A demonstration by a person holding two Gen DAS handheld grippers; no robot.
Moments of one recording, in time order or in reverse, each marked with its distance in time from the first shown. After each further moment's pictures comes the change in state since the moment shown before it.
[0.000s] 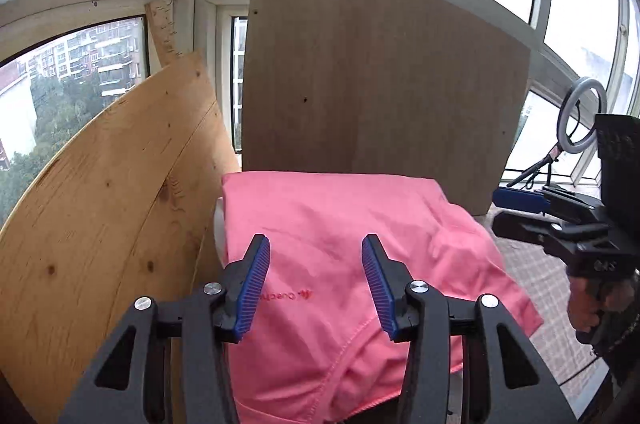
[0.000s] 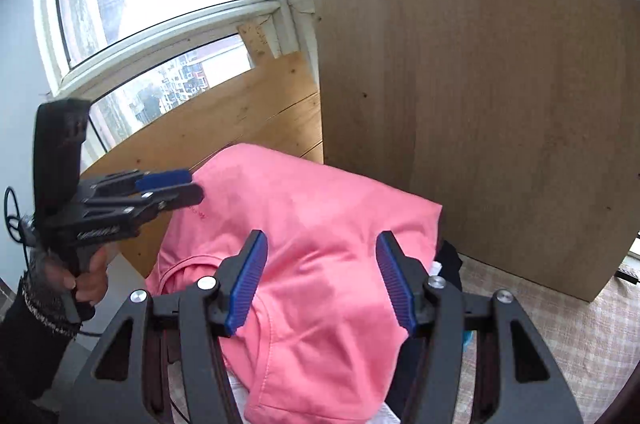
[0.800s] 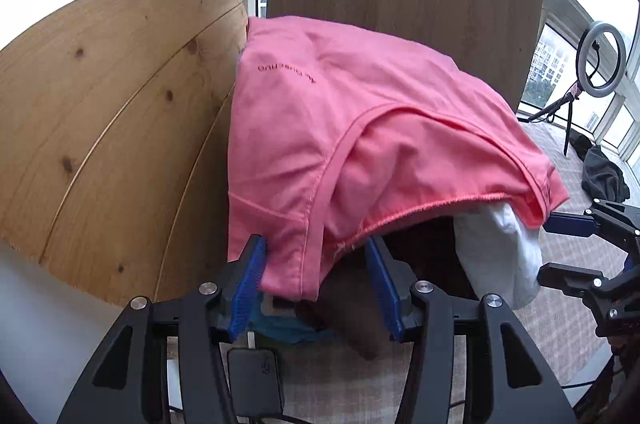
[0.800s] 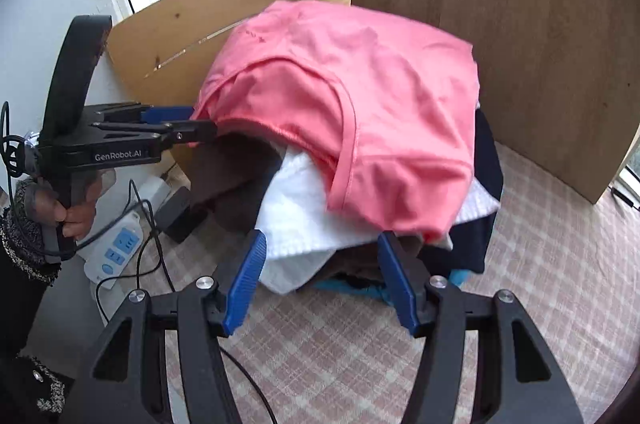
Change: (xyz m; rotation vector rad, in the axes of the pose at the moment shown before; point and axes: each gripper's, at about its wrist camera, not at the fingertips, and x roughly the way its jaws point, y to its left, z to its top) left arm -0.042 -0.007 -0.116 -0.029 0.182 0.057; right arm -0.031 0.069 -0.123 -0.035 0.263 -0.038
